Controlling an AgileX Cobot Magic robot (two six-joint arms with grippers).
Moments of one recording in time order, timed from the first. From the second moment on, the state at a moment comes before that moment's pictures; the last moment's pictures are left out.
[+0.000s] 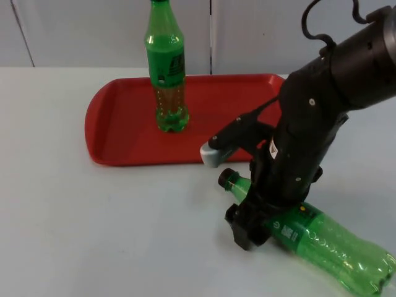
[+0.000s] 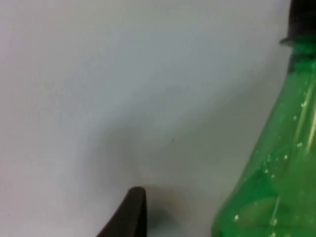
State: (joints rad) right arm 0.70 2.15 -1.26 -0.12 0.55 -0.09; left arm -0.26 0.00 -0.50 -0.01 1.08 0.03
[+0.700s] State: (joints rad) right arm 0.70 2.15 -1.27 -0.13 0.60 -0.11; left arm -0.26 0.00 -0.50 -0.01 1.08 0.03
